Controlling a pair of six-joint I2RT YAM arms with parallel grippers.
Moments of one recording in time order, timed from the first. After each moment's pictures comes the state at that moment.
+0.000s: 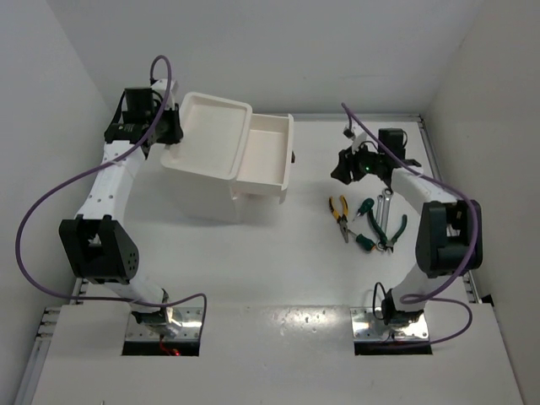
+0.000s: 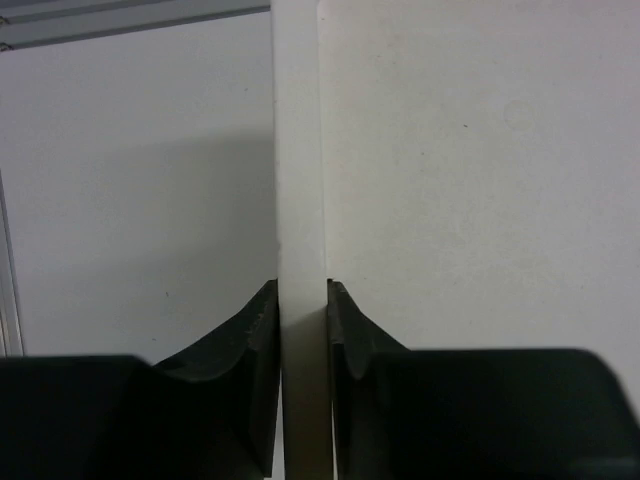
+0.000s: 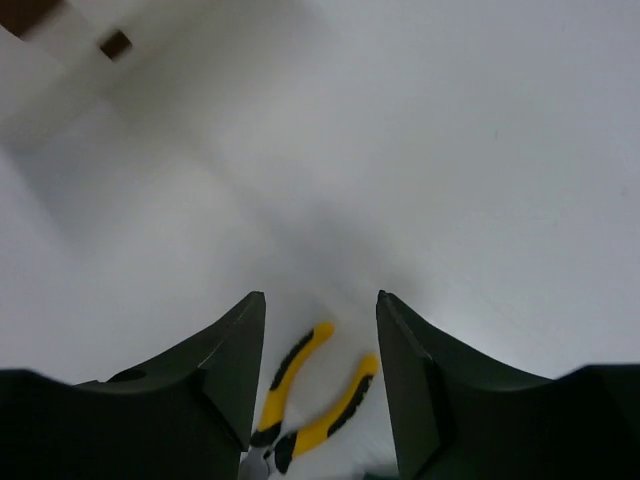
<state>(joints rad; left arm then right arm) 0.01 1.60 1.57 -0.55 0.17 0.04 0.03 1.66 1.07 -0.09 -0.70 -0.36</state>
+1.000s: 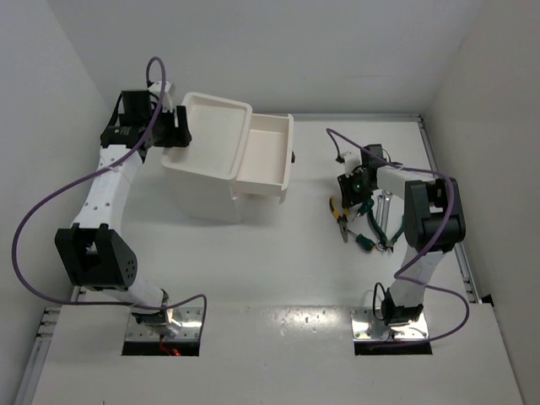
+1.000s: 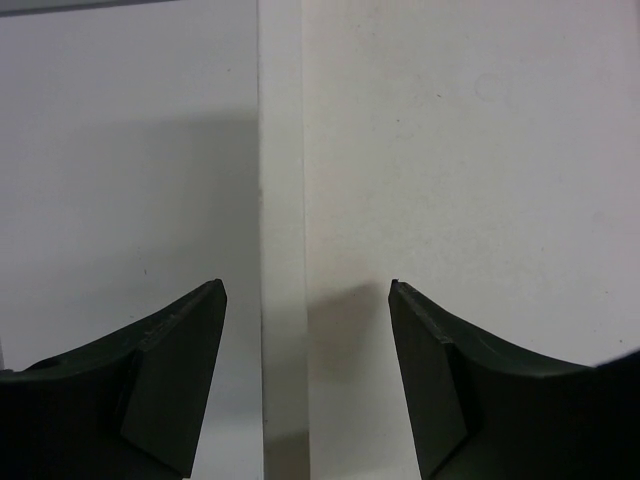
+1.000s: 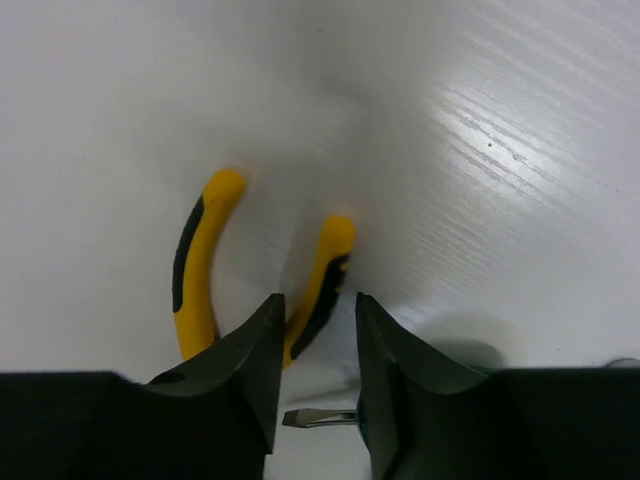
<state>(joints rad) 0.01 1.55 1.55 -0.59 0.18 0.00 0.06 1.88 1.10 -0.38 -0.28 -0.33</state>
